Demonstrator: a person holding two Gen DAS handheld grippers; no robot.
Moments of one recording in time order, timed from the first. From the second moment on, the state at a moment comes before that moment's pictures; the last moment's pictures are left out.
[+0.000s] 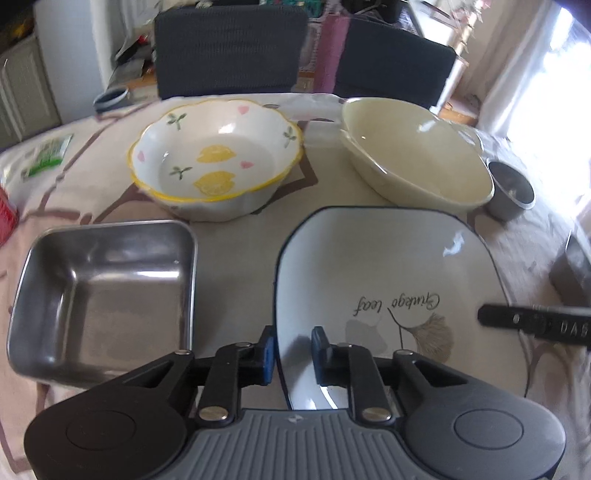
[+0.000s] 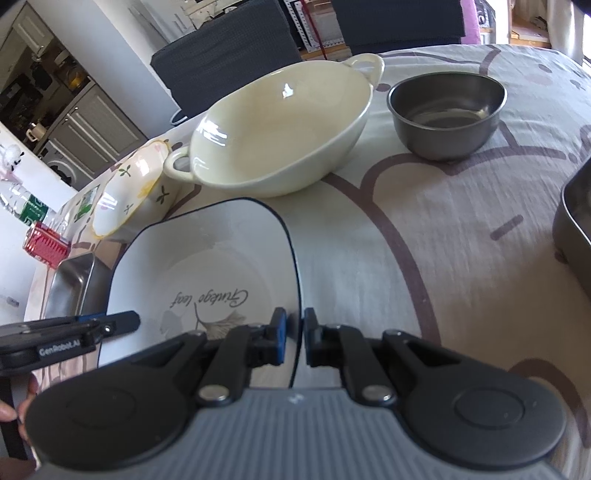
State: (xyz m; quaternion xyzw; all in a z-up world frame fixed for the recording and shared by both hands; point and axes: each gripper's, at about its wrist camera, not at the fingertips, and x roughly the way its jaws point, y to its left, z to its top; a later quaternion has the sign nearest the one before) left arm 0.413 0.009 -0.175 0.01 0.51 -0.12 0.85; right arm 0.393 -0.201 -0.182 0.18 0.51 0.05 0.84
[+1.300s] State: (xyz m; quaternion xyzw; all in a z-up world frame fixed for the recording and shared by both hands) left arm 0.286 0.062 -0.141 -0.03 0.55 -0.09 0.83; right arm 0.288 -0.129 -0.150 0.11 0.59 0.05 0.79
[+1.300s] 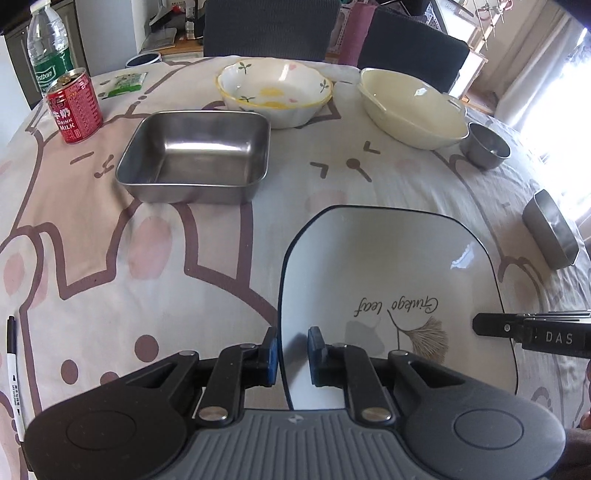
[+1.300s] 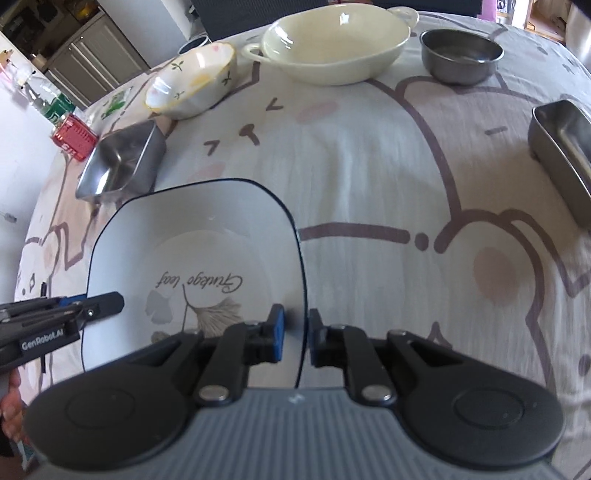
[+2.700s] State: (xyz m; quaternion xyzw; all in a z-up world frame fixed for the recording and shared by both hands) left arm 0.300 0.059 -0.164 -0.03 0.58 -0.08 0.81; right arm 0.303 -0.114 -0.180 0.07 0.61 0.05 0.79
